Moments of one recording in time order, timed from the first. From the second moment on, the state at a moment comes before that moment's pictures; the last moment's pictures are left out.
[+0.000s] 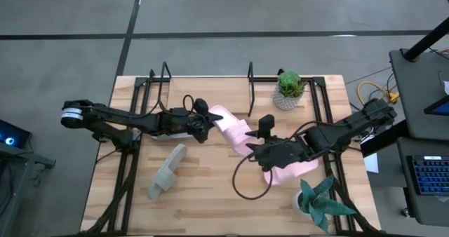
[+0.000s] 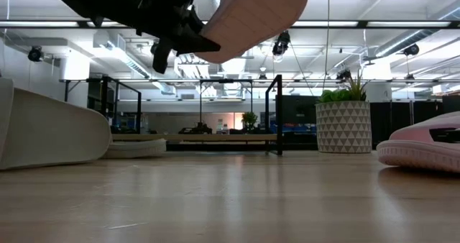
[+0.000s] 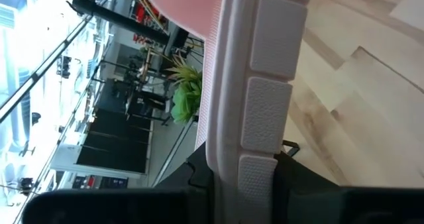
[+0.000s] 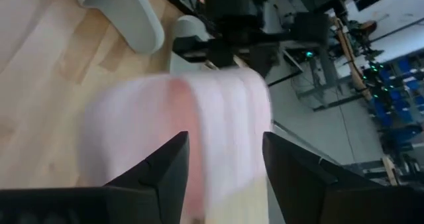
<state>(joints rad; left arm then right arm) 0.03 1.30 0.69 0.41 -0.25 1.11 0.42 1.45 1.37 -0.63 0.72 -0.37</state>
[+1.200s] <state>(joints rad) 0.03 1.32 0.71 0.51 -0.24 1.10 0.37 1.47 1.39 -0.64 0.71 -0.45</state>
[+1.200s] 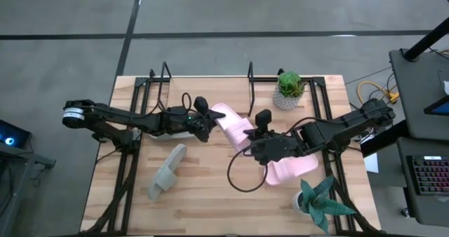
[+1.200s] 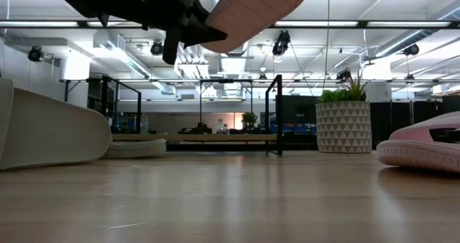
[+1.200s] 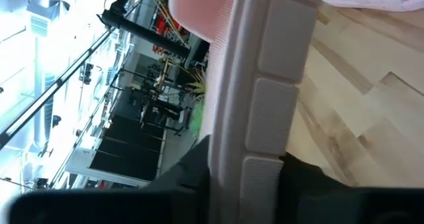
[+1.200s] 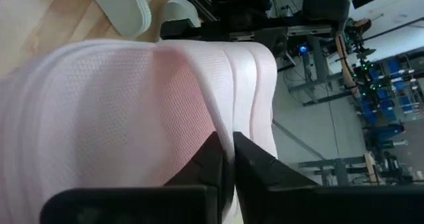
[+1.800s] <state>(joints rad) 0.03 1.24 0.72 0.34 -0.40 0.74 0.35 1.47 1.38 -0.62 0.90 -0.40</state>
